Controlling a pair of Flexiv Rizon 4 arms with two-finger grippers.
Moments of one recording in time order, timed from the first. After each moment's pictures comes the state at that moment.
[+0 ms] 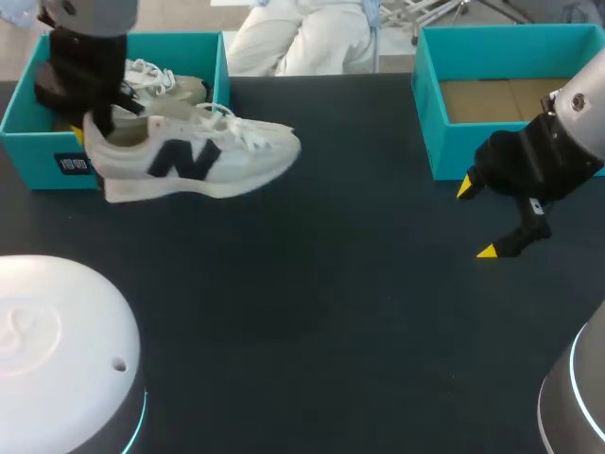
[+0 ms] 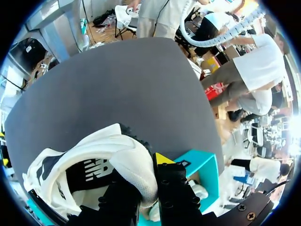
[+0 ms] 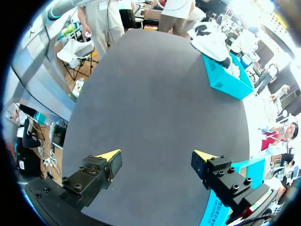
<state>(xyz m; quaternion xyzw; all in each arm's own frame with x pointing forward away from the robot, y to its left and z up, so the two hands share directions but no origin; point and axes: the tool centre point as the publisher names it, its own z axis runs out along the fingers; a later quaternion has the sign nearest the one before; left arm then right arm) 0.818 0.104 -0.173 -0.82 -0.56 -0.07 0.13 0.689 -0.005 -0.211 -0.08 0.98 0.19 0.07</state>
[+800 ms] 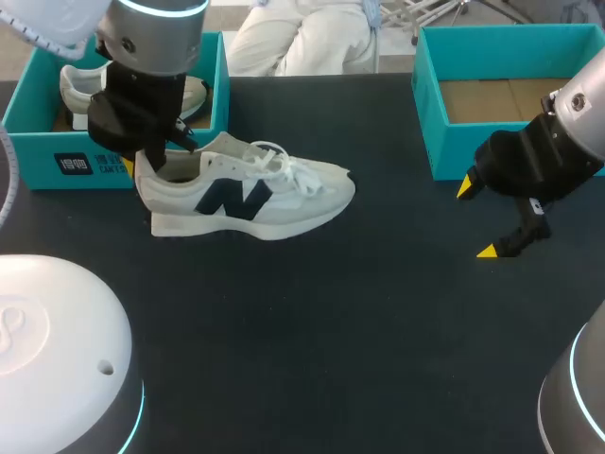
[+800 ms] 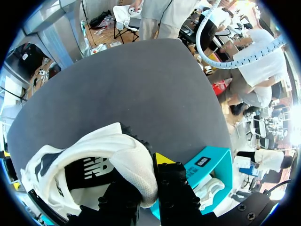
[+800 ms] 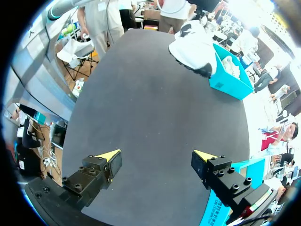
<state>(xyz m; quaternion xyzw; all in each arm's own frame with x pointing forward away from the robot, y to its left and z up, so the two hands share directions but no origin) 0.771 0.040 -0.184 -0.84 -0.53 -0.06 0.13 0.689 -0.005 -0.211 -0.08 0.98 0.19 0.07</state>
